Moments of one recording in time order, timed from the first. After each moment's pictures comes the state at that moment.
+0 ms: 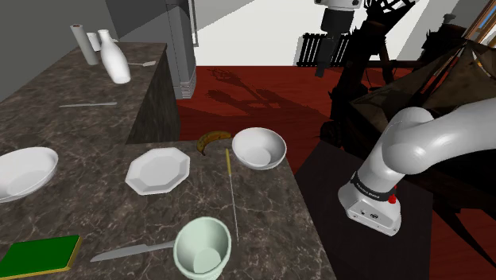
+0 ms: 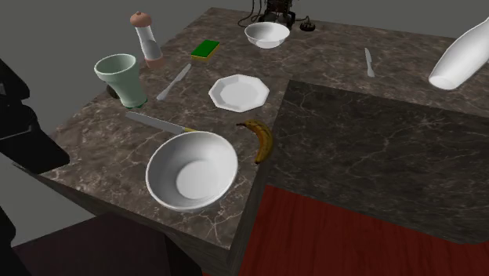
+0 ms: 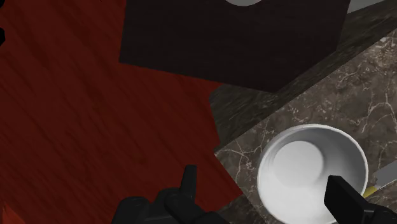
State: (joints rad) arm 0.01 -0.79 -0.04 -2.35 0.02 1.51 -0.16
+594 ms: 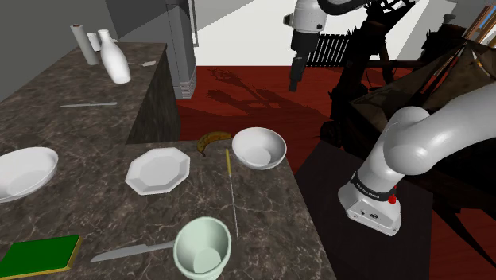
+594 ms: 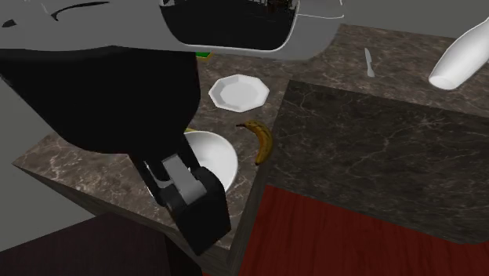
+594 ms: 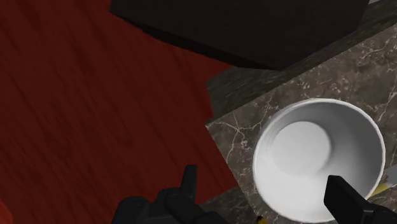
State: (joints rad) arm 0.06 -0.60 -0.02 -2.39 0.04 1.73 -0.23
